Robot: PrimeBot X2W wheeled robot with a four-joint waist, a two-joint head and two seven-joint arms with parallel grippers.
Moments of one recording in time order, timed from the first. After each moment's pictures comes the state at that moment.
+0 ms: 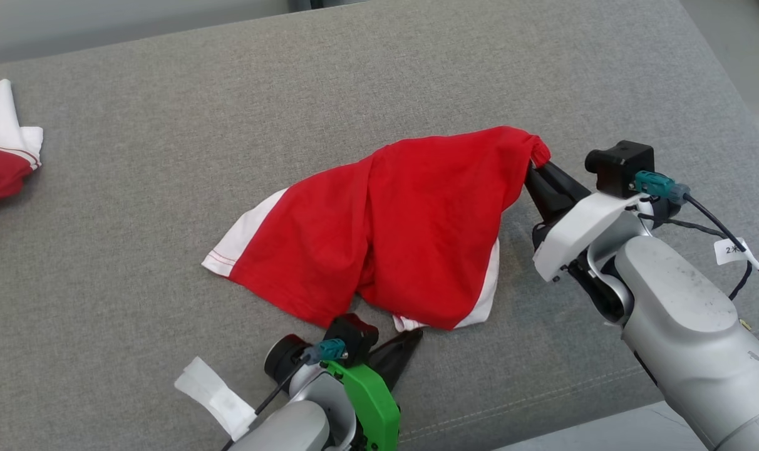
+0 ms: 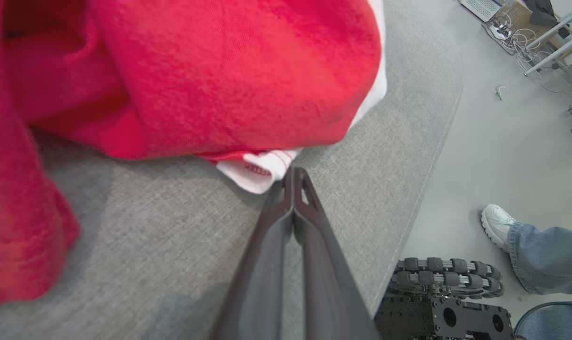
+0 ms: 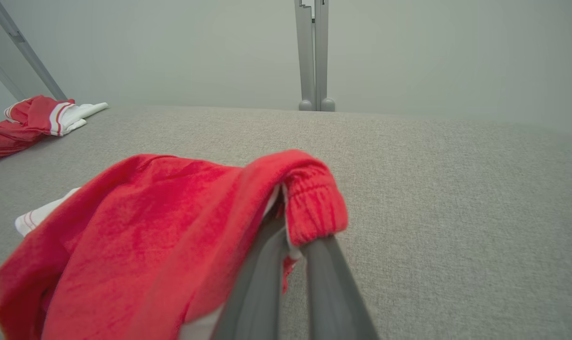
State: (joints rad) left arm -0.42 0.05 -1.01 0.51 -0.67 -0.06 -0.14; right arm -0.57 -0.24 0.61 0.54 0.50 0.11 -0.21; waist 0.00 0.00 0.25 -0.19
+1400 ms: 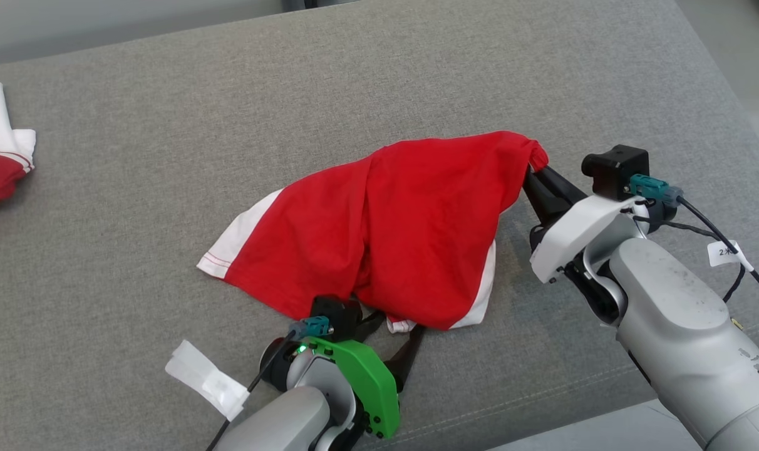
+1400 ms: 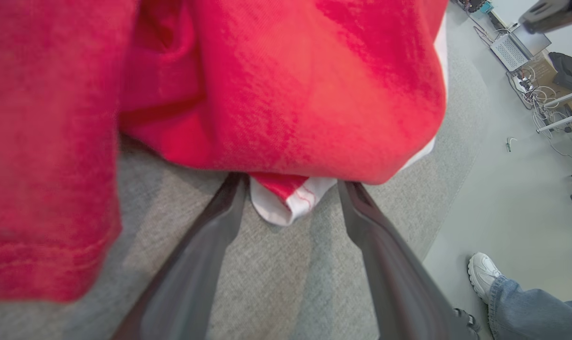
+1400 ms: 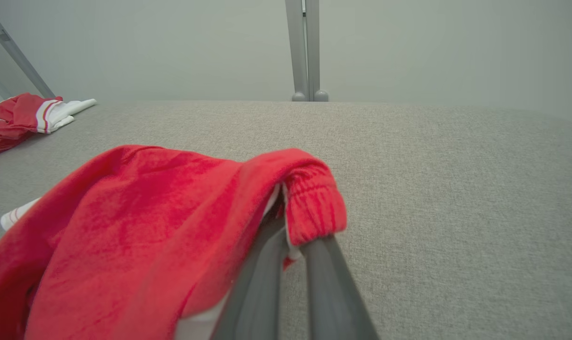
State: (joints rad) left arm -0.47 0.04 -1.07 0.54 -0.95 0.08 -0.16; right arm -0.59 -0.22 0.62 0.62 0.50 0.12 -0.24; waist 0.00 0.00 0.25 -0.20
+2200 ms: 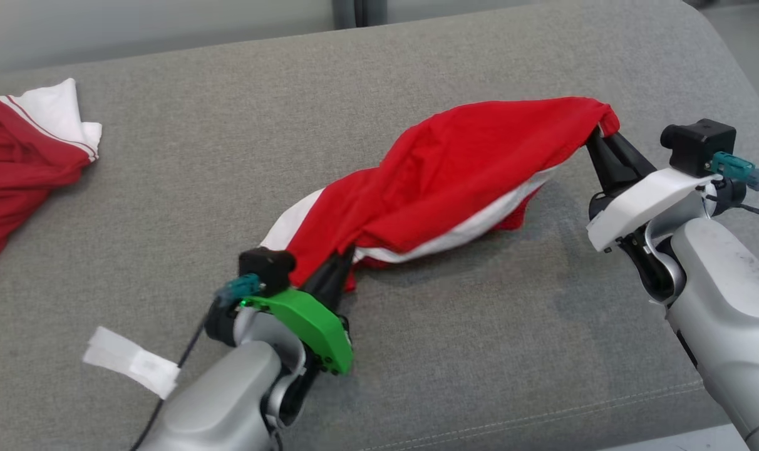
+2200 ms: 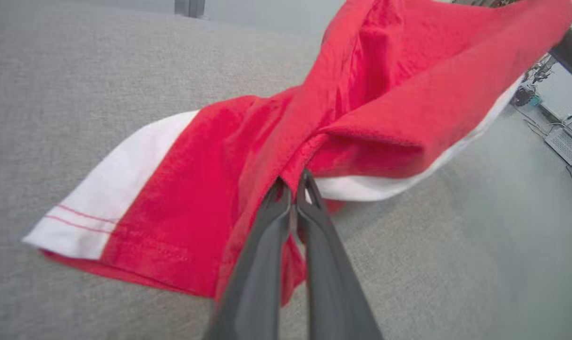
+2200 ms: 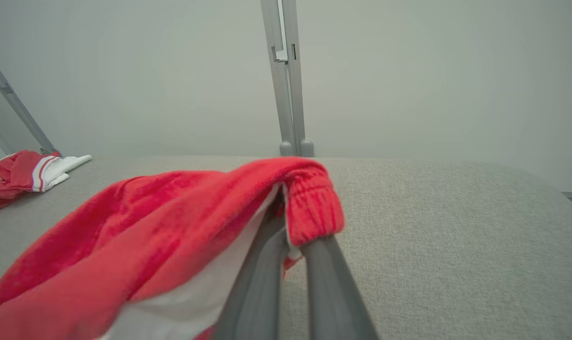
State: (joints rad) left arm -0.52 0.09 -0.96 0.51 -0.94 0.07 -0.25; right arm -0.58 -0.29 0.48 0.58 0.52 0.12 -0.25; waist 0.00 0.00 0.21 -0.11
